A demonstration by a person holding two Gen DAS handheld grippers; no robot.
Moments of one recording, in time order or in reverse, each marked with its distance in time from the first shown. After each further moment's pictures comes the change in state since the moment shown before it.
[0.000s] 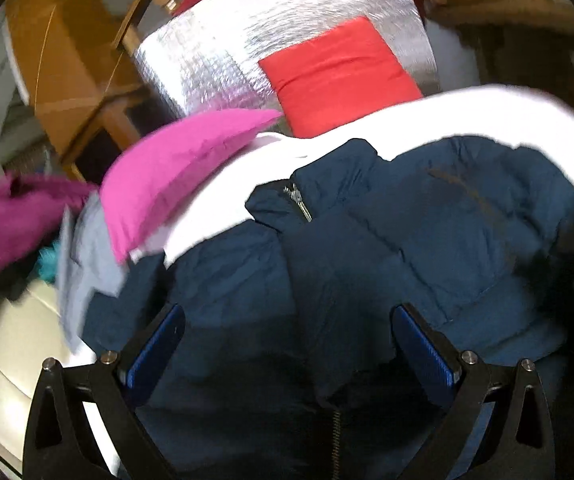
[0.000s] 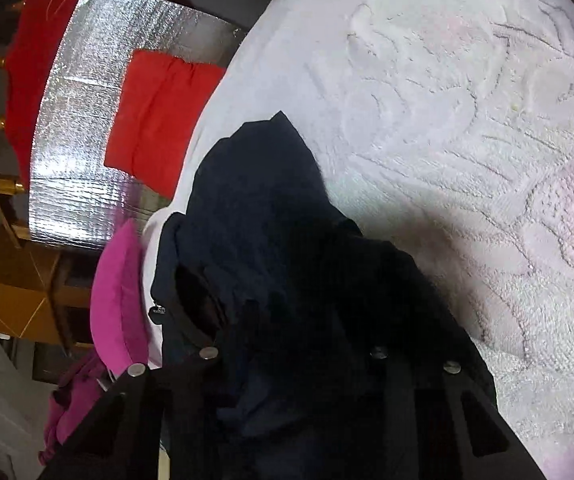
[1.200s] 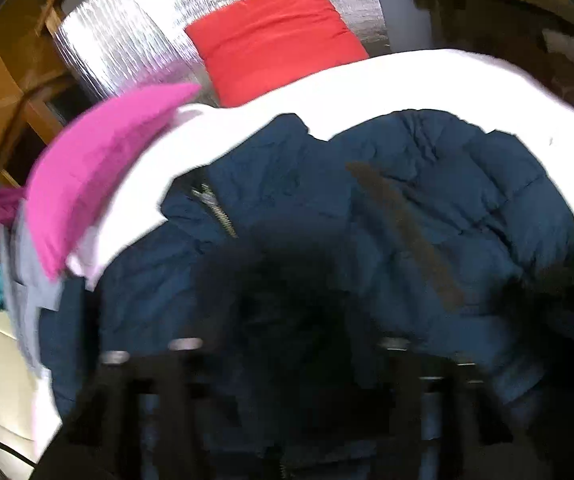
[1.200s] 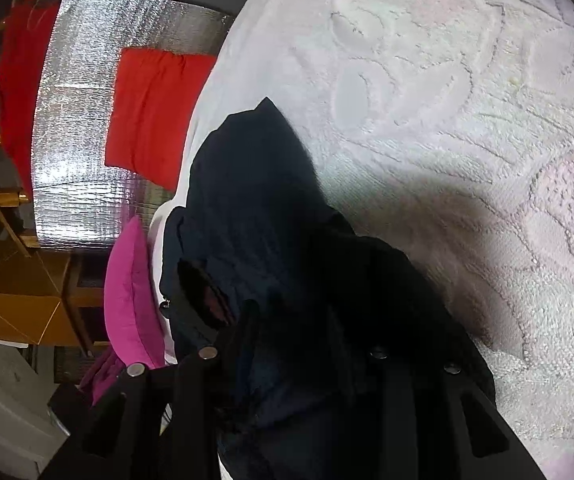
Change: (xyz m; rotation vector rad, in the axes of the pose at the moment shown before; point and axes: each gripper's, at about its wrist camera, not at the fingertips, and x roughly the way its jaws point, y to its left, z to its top) left arm 0.045 -0.016 0.043 0.039 0.179 -0.276; right arm -0.001 -0.012 0.009 0.059 0.061 0.045
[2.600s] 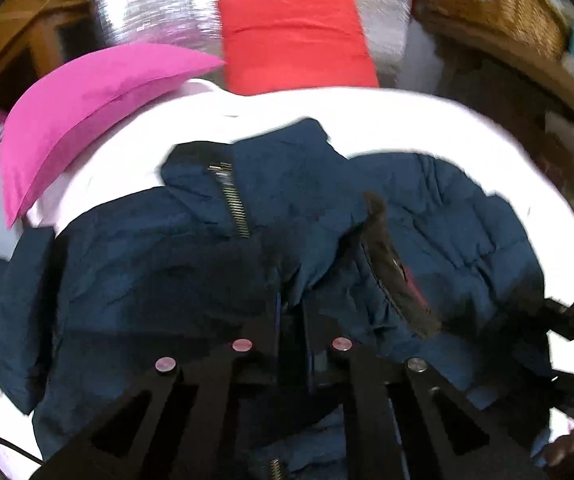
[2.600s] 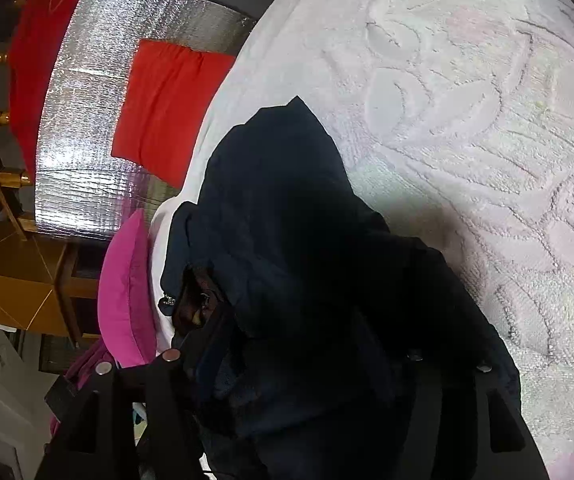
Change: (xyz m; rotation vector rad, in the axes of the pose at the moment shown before) left arm 0.015 0.058 -0.002 -0.244 -0.028 -0.206; right arm -0.001 0.017 -0.006 -0.072 -0.036 -0.014
